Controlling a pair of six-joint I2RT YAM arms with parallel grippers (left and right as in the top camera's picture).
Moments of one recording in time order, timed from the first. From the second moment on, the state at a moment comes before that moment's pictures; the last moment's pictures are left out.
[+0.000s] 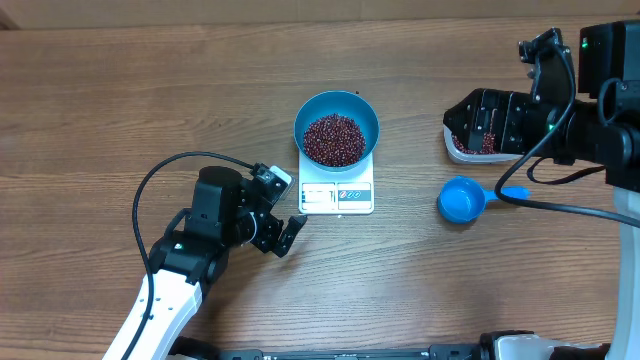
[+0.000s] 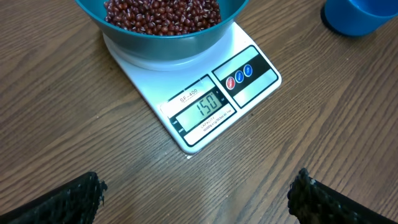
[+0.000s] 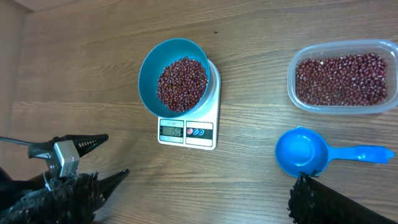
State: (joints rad) left arm -0.30 1.09 0.66 -0.41 0.34 0.22; right arm 0.07 1.47 2.02 -1.54 -0.34 0.19
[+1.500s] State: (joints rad) left arm -0.30 1.09 0.66 -0.41 0.34 0.22; right arm 0.06 0.09 0.10 -0.01 -0.07 0.20
